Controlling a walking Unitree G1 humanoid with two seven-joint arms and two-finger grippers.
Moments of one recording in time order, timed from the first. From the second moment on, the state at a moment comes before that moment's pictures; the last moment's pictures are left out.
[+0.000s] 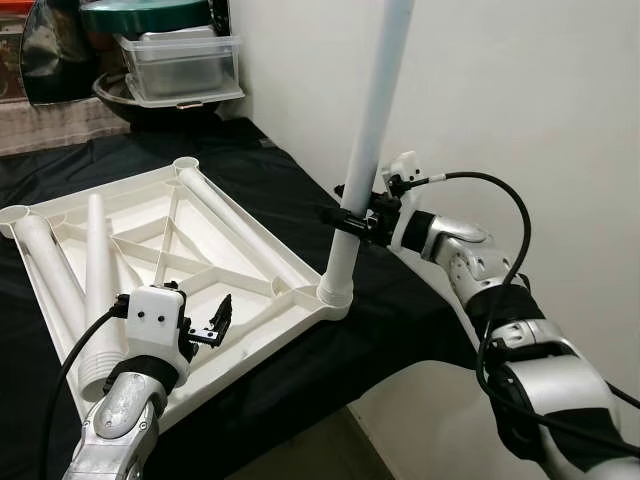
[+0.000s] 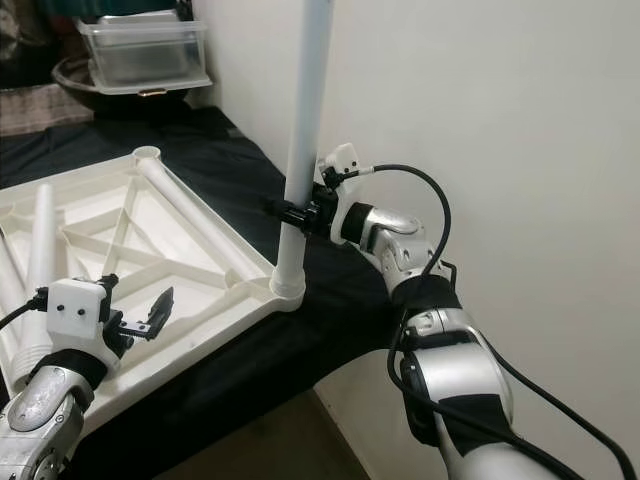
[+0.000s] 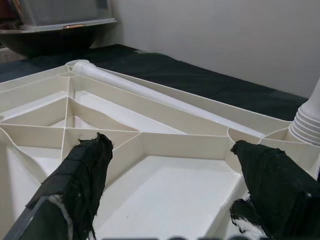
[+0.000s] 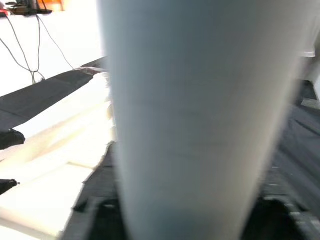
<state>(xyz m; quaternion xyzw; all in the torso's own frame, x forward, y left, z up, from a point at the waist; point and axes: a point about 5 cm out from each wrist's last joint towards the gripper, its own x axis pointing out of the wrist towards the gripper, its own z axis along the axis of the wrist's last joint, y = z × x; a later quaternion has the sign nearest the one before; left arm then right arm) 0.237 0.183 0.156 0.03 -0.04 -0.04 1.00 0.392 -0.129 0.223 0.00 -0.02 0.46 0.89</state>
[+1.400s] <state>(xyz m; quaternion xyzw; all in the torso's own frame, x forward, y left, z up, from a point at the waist) 0.241 0.182 0.160 0.03 -0.05 -0.04 1.00 0.368 -0.067 0.215 0.12 0.05 0.18 0.98</state>
